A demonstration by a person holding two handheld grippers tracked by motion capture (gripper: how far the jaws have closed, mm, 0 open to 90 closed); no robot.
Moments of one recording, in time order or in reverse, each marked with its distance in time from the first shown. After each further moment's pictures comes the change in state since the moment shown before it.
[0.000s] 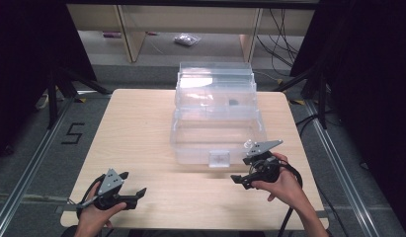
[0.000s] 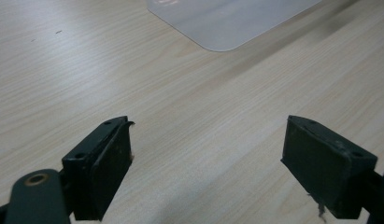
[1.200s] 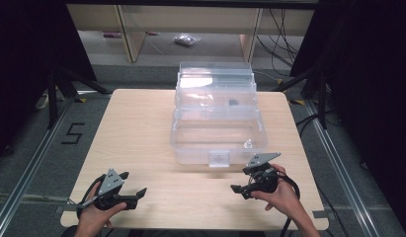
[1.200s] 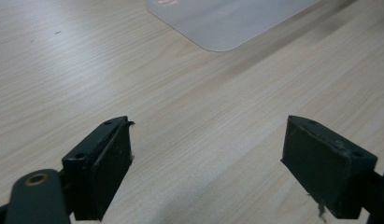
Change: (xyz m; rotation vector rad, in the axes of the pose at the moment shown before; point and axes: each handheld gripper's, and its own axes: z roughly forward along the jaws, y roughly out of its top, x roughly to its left) left arm 0.000 0.000 -0.001 0.007 0.001 0.013; right arm 0.002 -0.033 0.023 0.004 0.017 0.012
